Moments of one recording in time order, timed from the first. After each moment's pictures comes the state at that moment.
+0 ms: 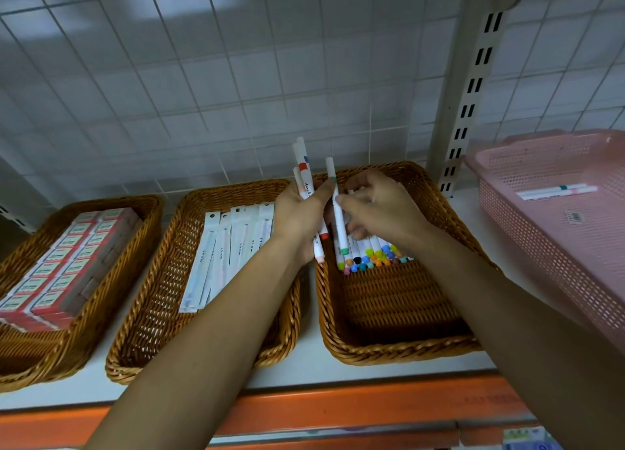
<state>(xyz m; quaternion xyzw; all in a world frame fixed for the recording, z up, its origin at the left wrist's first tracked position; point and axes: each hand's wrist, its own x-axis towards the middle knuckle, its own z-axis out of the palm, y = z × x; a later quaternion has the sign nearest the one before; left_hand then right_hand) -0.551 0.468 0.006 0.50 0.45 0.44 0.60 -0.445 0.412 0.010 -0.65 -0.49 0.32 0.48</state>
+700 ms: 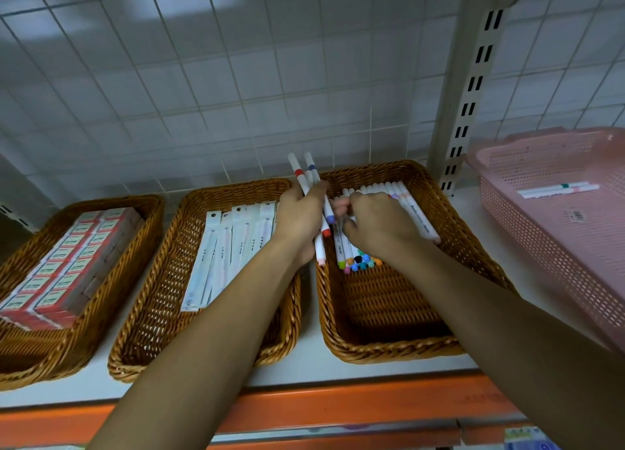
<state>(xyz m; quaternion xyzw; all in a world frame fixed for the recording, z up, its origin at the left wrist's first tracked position) -0.550 0.472 0.000 0.47 0.43 0.43 0.64 -0.449 0.425 -0.016 -0.77 -0.61 0.00 0.20</state>
